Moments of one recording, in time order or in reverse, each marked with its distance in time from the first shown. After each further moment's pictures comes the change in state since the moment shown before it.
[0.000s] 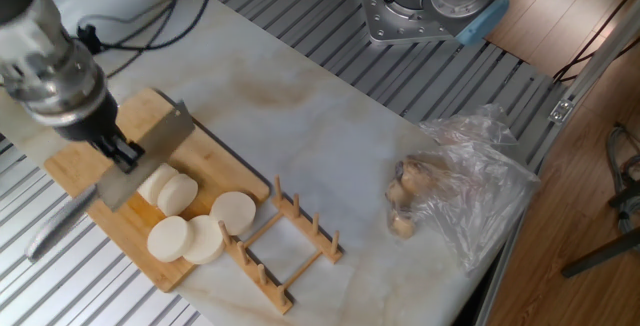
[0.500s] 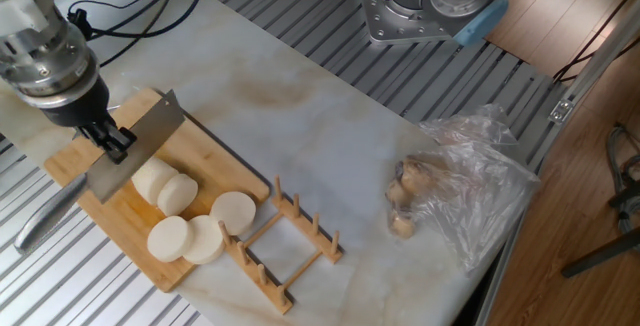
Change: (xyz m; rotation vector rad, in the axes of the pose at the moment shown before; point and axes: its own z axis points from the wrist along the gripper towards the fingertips) arm -0.001 -0.015 -0.003 0.002 -0.038 -0.032
